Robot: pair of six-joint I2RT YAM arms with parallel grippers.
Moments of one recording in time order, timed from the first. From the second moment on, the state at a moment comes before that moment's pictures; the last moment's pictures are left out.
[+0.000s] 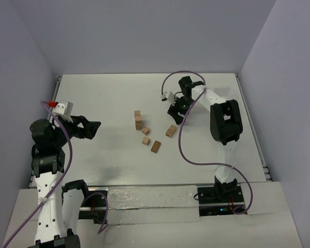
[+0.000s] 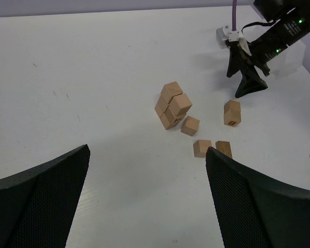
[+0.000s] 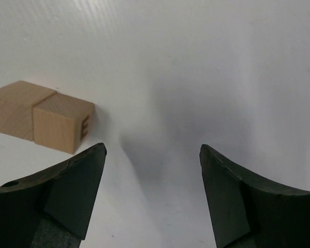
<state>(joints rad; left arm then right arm) 0.18 0.62 0.74 -0.35 0.68 -0.09 0.27 2.11 1.66 -0.90 -0.37 -0.88</state>
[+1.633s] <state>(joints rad) 0.19 0.61 0.72 -0.35 0.68 -0.10 0.50 1.85 1.43 -0.84 -0.18 -0.42</state>
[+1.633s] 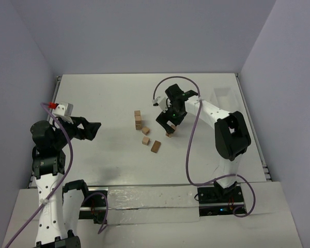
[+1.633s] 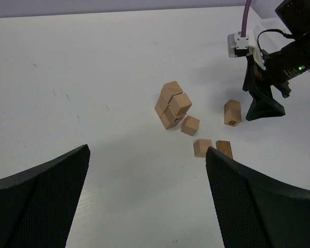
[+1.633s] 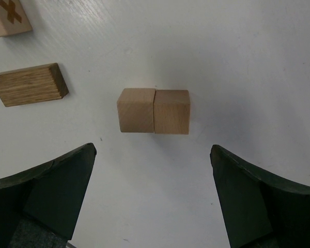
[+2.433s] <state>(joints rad) 0.19 0.61 0.72 -0.35 0.68 -0.10 0.50 1.96 1.46 -0.82 -0.18 -0.43</state>
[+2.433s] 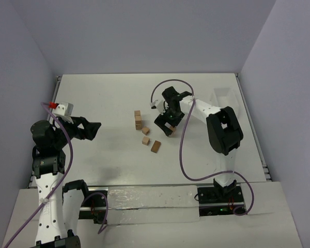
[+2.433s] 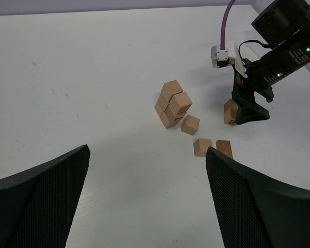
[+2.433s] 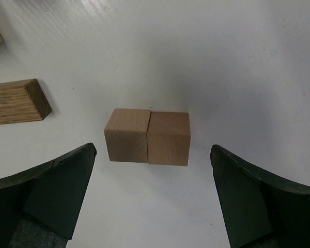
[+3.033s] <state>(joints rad) 0.19 0.62 0.72 -0.35 0.68 -0.10 0.50 2.00 1.47 -0.81 -0.18 -0.45</state>
